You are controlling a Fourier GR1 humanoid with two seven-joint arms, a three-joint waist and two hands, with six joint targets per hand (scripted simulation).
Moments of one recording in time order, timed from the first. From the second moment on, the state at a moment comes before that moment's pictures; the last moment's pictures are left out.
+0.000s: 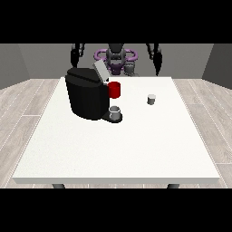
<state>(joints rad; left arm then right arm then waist) 0.03 0.09 0.01 -1.60 -0.01 -0.01 0.04 -0.01 -0.09 0.02 -1.58 -0.01 -0.01 -0.01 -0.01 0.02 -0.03</state>
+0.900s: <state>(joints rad) -0.13 0.40 0.06 -1.44 -0.17 -0.22 -0.16 -0.06 -0.08 0.02 -1.55 0.15 -0.15 -0.02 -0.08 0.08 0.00</state>
